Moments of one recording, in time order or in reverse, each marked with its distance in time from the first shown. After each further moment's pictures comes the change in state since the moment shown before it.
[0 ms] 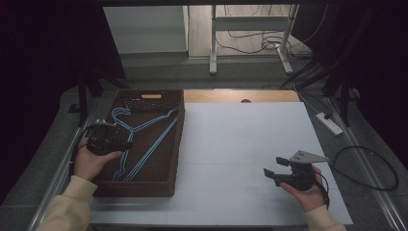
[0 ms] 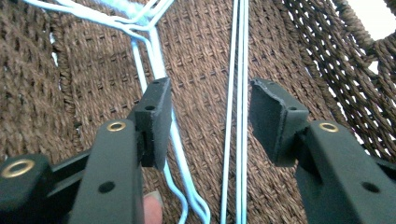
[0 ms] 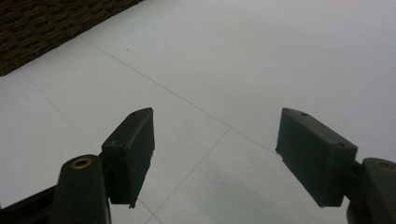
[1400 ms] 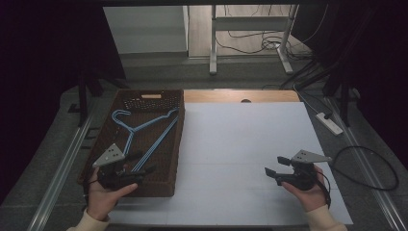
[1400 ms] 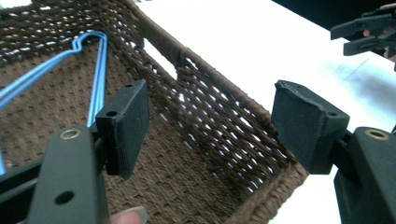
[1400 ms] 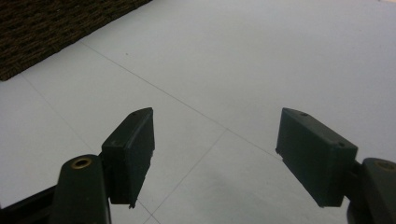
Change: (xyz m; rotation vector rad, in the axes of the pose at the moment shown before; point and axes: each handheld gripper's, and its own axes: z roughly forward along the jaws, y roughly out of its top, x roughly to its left) left arm -0.101 -0.062 -0.033 -0.383 -0.233 0.215; right arm -0.003 0.001 -0.004 -0.008 0.000 0.006
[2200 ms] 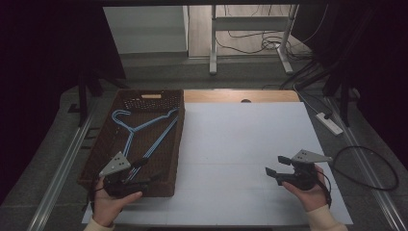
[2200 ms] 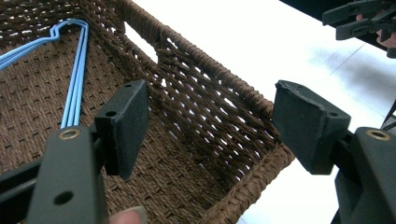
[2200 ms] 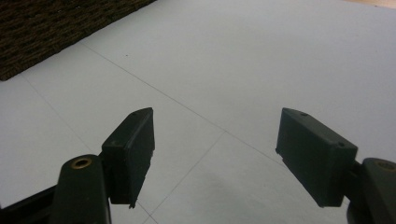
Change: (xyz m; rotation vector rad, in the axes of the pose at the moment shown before) left arm -0.008 -0.015 0.008 0.006 -0.022 0.012; right arm 0.000 0.001 -0.001 -0.009 -0.002 -0.011
